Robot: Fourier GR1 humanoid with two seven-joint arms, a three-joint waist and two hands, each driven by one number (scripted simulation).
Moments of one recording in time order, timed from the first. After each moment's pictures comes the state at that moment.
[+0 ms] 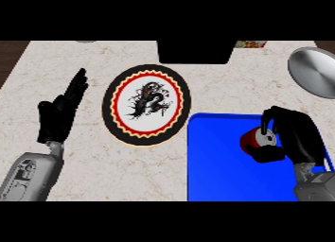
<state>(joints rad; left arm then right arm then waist) -0.28 0.28 -0.08 -1.39 0.02 0.11 0.09 -0.17 -0.44 0.29 -1.65 0.82 -0.03 0.48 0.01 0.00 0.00</state>
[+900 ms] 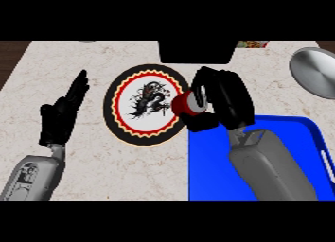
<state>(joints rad) -0.26 0.25 -0.07 -1.41 -0.01 0.10 0.09 -0.56 -0.12 0.34 -1.52 0.80 -0.06 0.37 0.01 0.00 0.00</state>
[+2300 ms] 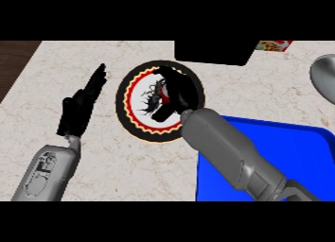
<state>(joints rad) -0.35 0.19 -0.09 -1.36 -0.06 0.07 0.08 -0.96 0.00 0.65 -0.66 0.28 -0.47 0.32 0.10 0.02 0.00</state>
